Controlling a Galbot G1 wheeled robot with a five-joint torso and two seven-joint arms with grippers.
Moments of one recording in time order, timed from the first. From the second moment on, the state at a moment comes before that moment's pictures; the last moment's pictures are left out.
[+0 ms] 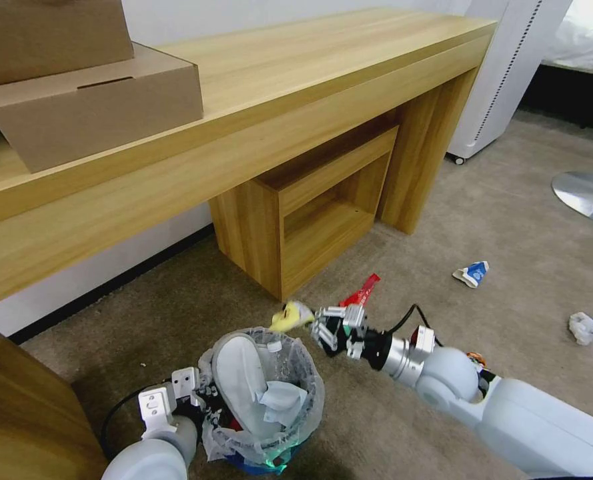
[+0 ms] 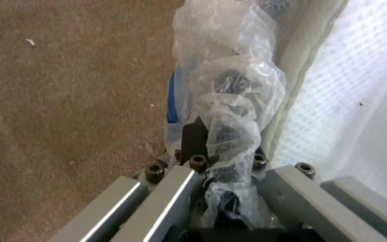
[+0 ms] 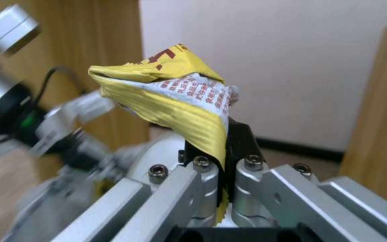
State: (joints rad) left arm 1.59 -1.07 -0.29 -2.32 -0.99 0.57 -0.83; right arm -0.79 0.63 -0.44 1.89 0.75 0.35 -0.37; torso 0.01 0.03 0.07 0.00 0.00
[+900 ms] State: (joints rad) left arm 1.62 -1.14 -0.27 -2.33 -0.92 0.59 -0.82; right arm -0.61 0.77 -0.76 1.79 0.70 0.34 -0.29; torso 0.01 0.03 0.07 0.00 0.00
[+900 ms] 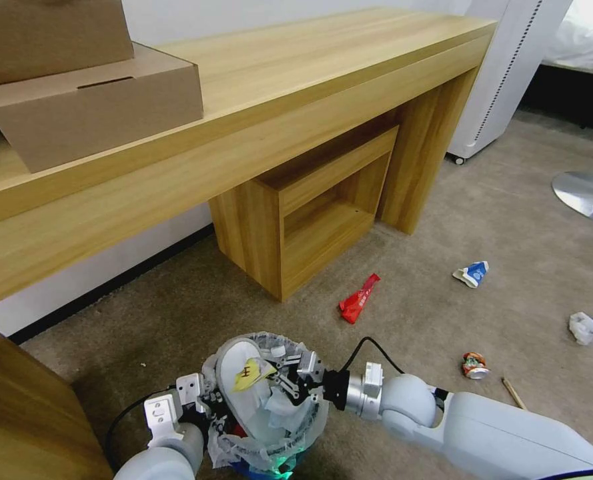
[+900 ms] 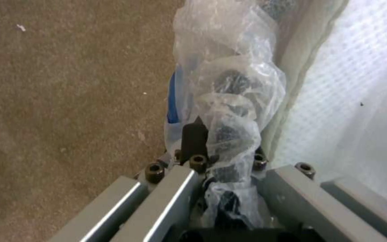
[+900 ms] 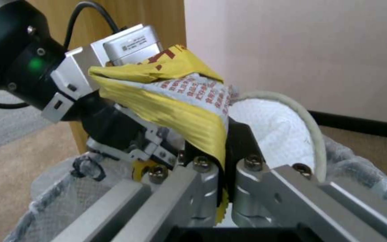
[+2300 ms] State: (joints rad) left arm 1.61 -1.15 -0.24 -2.30 -0.90 0.59 -0.83; right arm -0.53 0.77 -0.78 1.79 0.74 0.29 -0.35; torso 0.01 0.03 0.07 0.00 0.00
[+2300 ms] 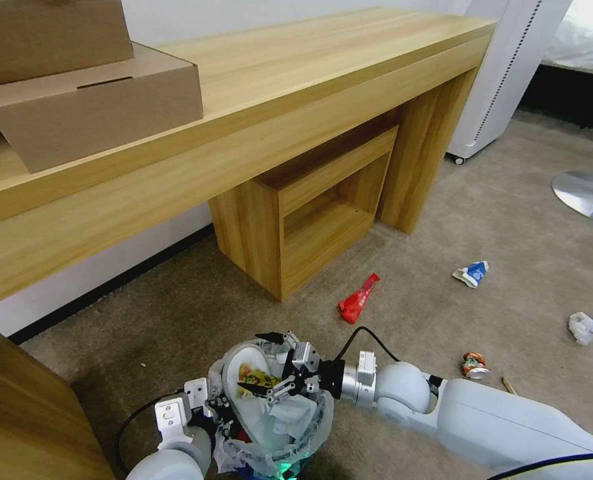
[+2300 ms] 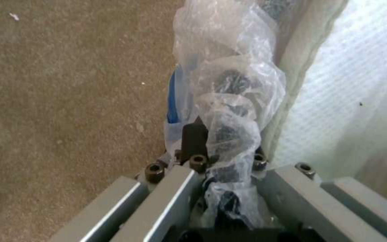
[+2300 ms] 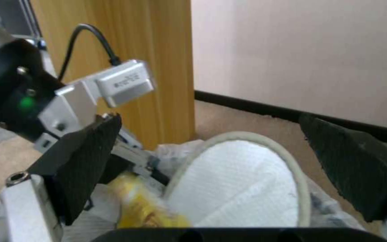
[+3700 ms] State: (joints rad) left arm 1.60 -1.14 -0.25 -2.32 -0.88 0.59 -0.78; right arm -1.00 0.75 0.12 1.87 0.58 0.03 0.15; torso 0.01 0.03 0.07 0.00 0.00
